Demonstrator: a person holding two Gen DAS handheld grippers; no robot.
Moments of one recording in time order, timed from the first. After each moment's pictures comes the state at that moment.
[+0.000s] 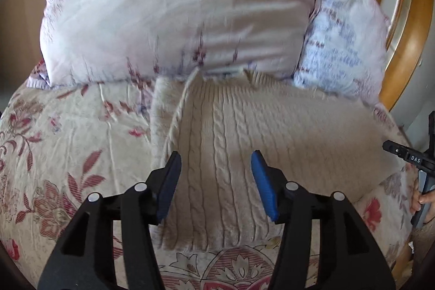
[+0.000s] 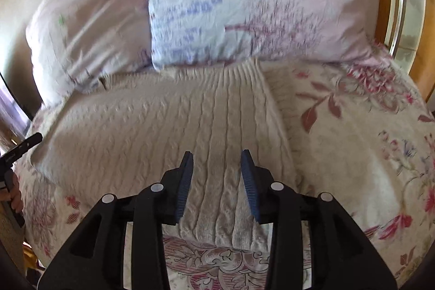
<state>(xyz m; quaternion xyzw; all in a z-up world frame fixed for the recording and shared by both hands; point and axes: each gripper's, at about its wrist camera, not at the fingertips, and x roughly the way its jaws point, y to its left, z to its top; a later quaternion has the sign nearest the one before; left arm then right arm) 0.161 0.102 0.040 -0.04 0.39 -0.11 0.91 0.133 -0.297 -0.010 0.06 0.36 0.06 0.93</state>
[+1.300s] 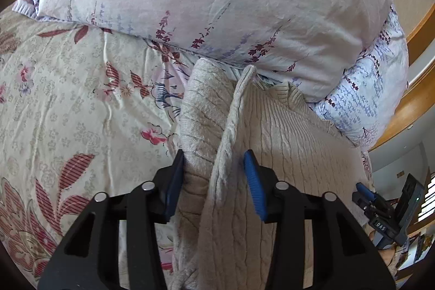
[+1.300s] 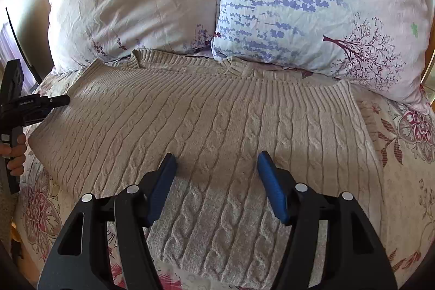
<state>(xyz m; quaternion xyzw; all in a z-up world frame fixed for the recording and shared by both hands) 0.238 0.162 0.011 -0.22 0.45 -0.13 0.86 0.170 -0.205 -0.011 -0.02 0.37 0.12 0.92</state>
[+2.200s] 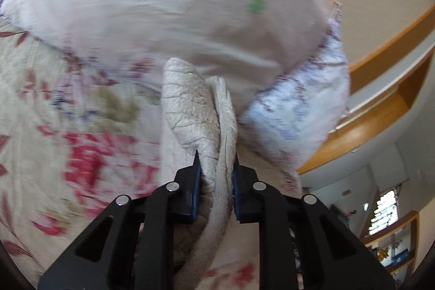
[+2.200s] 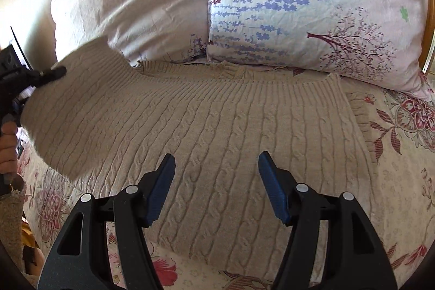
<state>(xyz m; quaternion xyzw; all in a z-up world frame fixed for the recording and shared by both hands) 0.219 0.097 0.080 -0.34 0.39 -0.24 0.82 0.155 -0.230 -0.002 0.03 0.36 0.14 0.92</state>
